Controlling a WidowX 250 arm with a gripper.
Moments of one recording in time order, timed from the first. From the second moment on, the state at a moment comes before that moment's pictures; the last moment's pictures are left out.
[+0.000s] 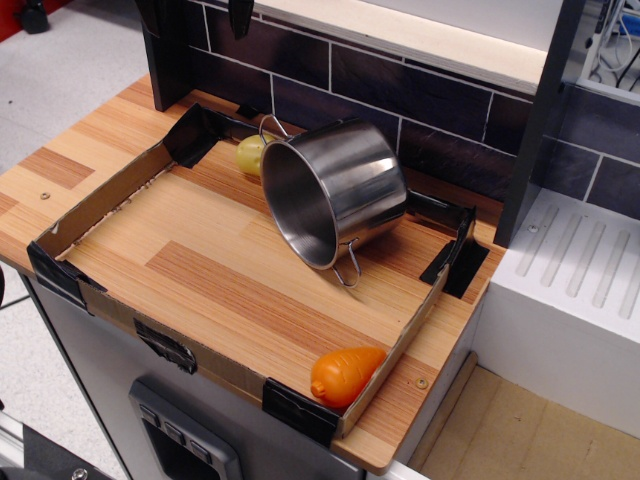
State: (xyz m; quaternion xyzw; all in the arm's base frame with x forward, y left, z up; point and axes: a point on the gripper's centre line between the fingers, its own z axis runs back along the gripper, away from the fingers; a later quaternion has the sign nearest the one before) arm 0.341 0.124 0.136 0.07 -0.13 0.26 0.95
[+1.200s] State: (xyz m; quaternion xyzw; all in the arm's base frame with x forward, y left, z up) arm 0.297 0.102 0.126 -0.08 -0.05 0.57 0.81
